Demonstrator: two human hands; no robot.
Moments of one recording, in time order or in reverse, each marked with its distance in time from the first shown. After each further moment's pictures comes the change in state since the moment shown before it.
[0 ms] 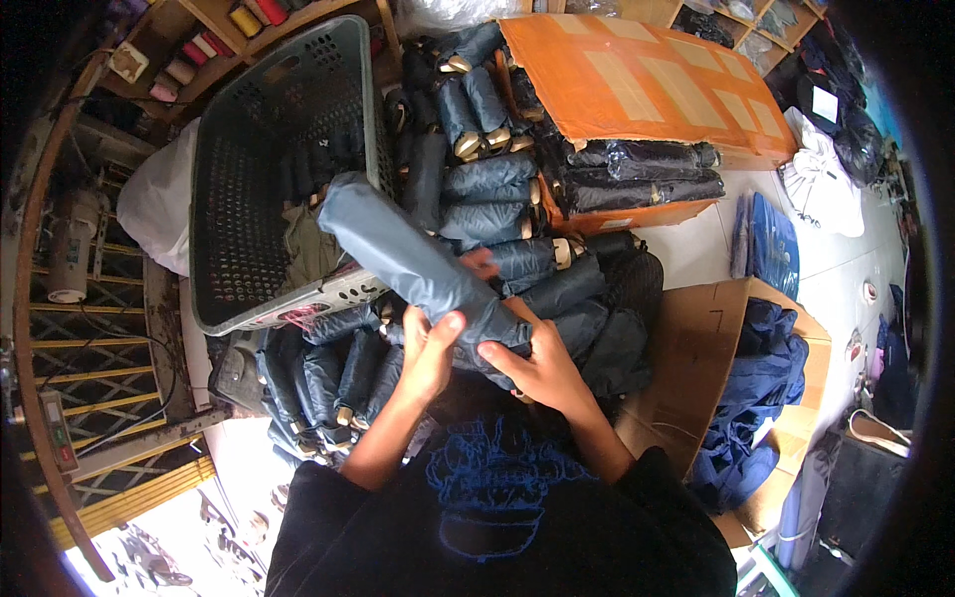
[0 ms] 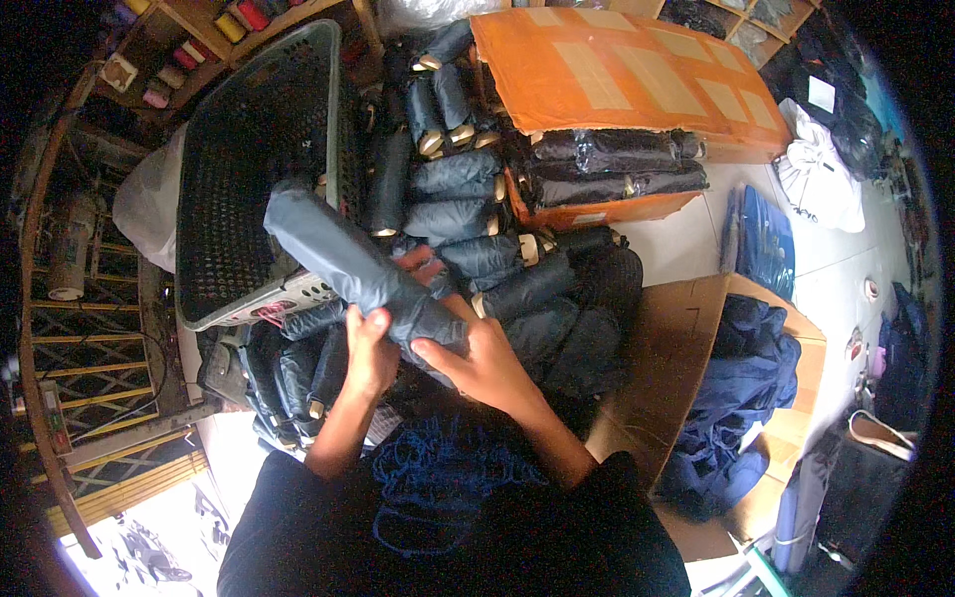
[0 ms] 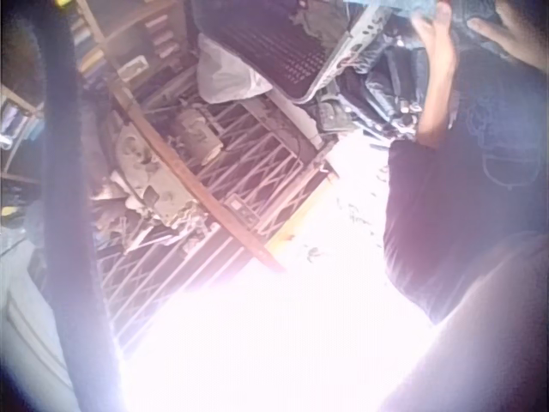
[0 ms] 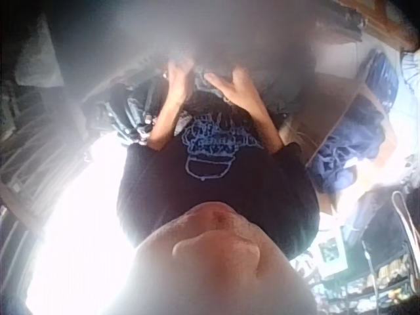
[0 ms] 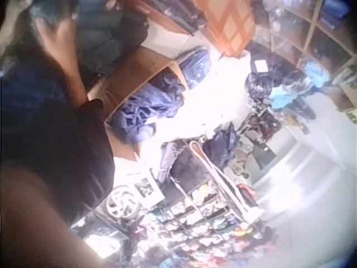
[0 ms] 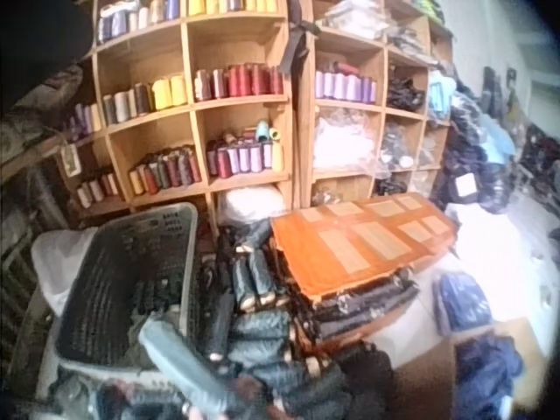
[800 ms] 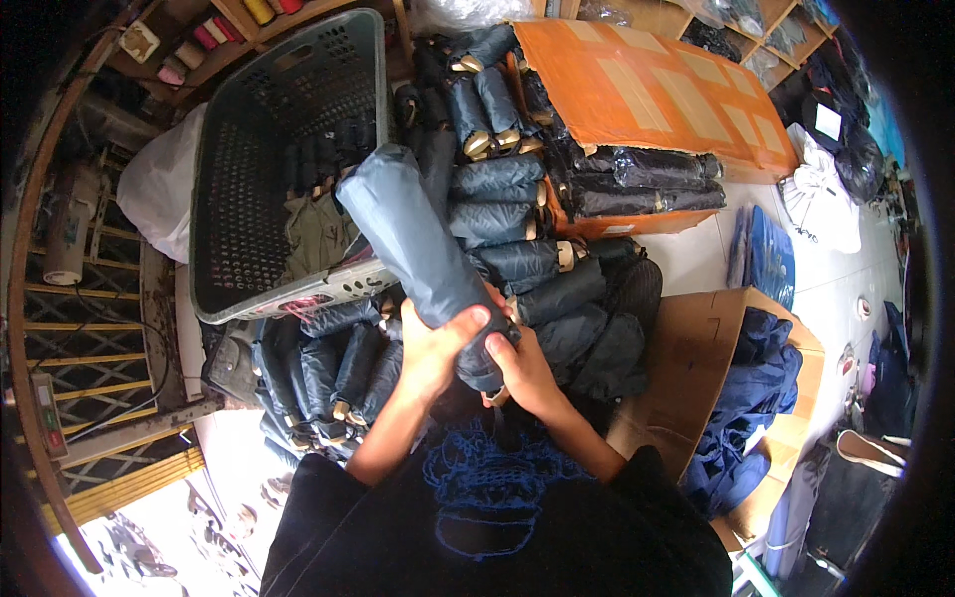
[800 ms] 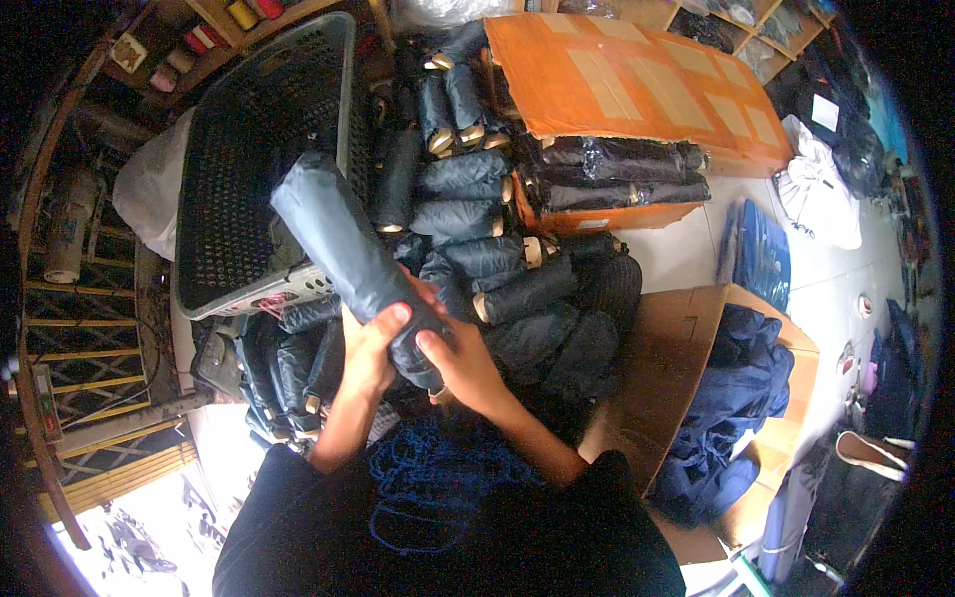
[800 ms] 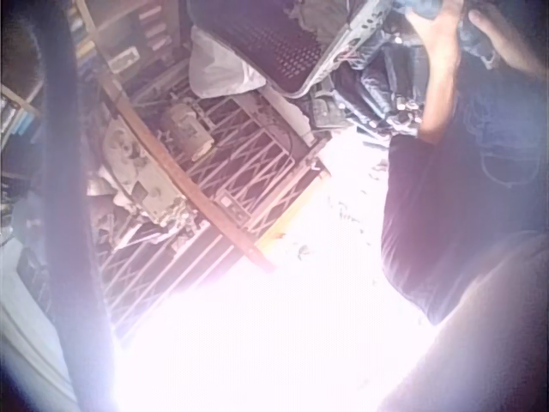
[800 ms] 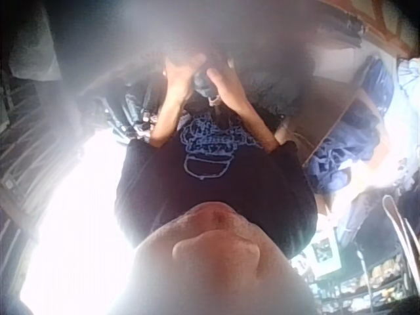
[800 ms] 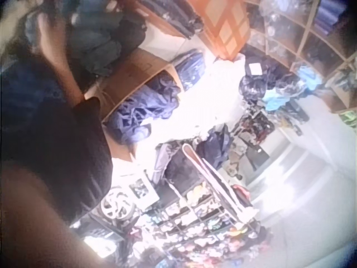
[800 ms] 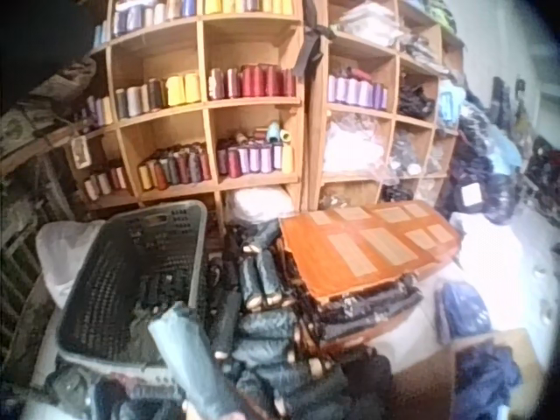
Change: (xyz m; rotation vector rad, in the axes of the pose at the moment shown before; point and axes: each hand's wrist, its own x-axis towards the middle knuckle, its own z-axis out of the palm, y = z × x) left_hand -0.002 0.016 0.001 -0.024 0.022 -0.056; right_hand -0.001 0.019 0.023 0.389 -0.015 0.238
